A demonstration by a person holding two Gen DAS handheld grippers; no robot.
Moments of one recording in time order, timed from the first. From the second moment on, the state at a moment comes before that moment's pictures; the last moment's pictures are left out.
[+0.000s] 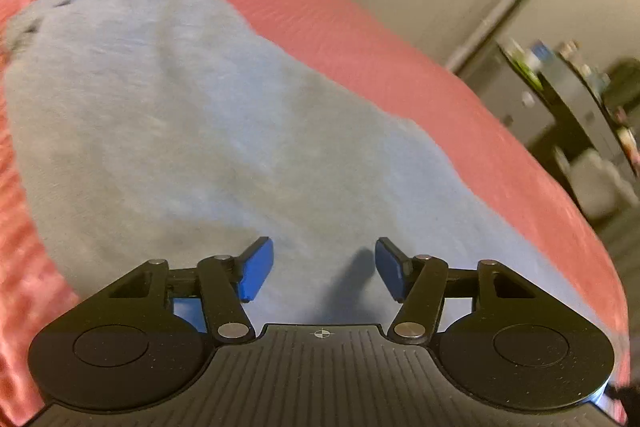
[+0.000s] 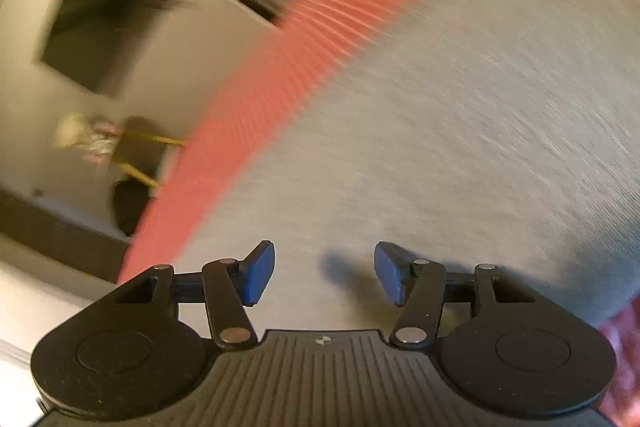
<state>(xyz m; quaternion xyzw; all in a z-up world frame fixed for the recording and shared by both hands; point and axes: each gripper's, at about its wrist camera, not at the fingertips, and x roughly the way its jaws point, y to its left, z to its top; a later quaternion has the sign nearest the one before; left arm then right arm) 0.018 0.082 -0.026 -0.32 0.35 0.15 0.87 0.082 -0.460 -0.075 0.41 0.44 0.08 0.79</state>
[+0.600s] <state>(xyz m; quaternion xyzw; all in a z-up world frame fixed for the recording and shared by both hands) 0.002 0.083 -0.013 -0.30 0.32 0.21 0.87 -0.038 -0.653 -0.088 0.49 0.29 -0.17 0.80</state>
